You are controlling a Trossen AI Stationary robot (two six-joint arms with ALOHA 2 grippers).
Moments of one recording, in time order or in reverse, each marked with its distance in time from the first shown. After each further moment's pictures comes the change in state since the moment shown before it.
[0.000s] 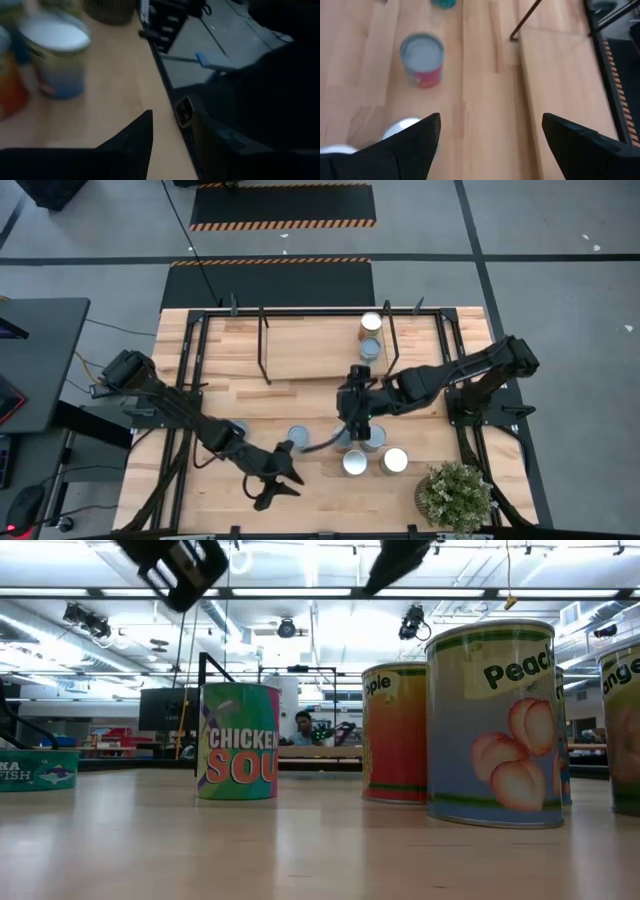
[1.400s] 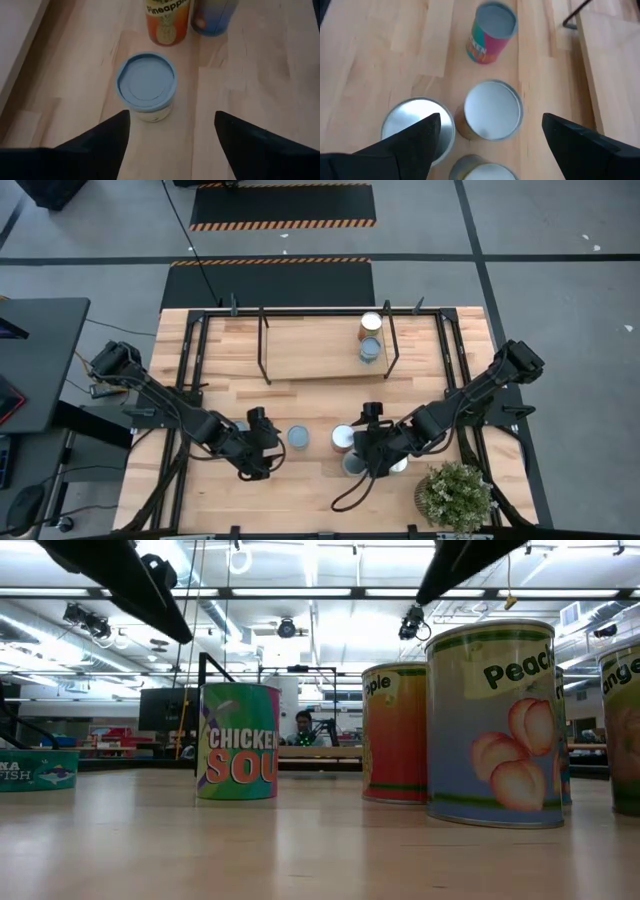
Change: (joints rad) left arm -0.007 -0.140 0.114 -0.804 -0.400 -0.114; right arm 0.245 -0.011 -0.193 0.112 0.057 0.174
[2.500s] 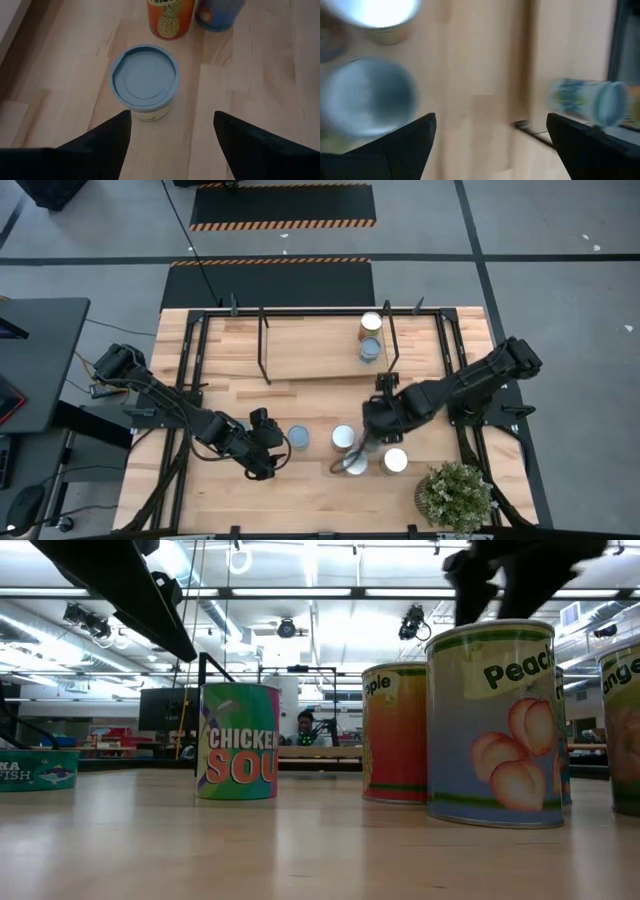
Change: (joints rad) left arm 0.024 0.043 0.000 0.024 0.042 -0.042; right arm -0.165 -0.001 0.100 -0.541 0.004 -0.020
